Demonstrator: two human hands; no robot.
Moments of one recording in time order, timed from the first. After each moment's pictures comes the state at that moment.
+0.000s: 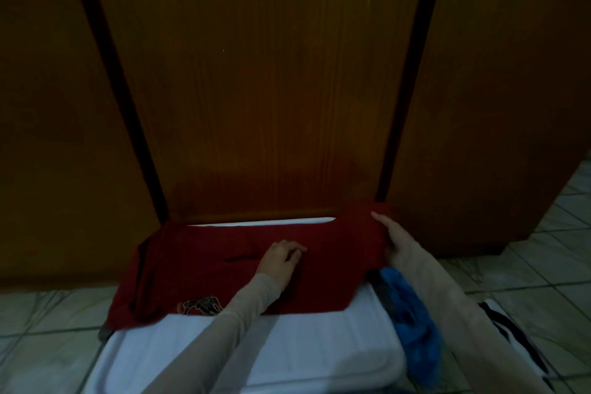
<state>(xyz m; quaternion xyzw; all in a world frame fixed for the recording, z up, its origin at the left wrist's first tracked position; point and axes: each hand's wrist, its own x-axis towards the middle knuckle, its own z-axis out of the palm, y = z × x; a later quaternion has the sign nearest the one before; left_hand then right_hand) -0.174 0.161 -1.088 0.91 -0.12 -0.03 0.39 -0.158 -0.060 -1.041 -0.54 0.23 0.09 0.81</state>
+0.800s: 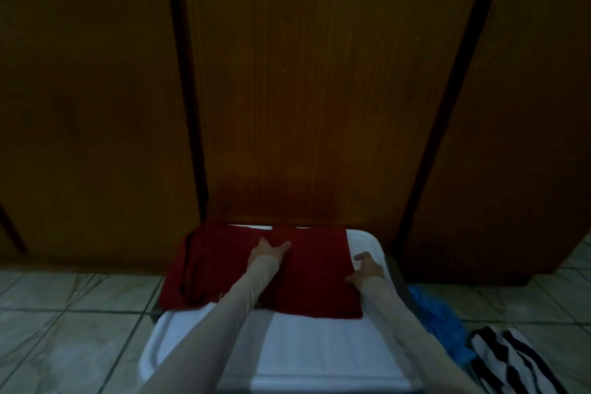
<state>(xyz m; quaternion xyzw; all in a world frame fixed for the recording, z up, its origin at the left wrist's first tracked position) -0.164 0.231 -1.069 0.85 0.23 -0.11 0.47 -0.187 0.033 -1.077 -0.90 0.16 0.09 0.39</state>
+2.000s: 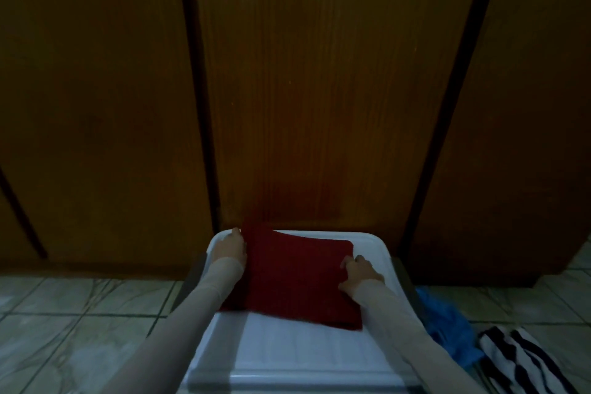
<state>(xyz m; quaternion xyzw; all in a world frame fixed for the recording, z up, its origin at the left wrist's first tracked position) -0.180 0.308 -1.054 0.98 0.14 0.03 0.16 -0.207 0.062 -1.055 -0.98 0.01 0.13 0.14</state>
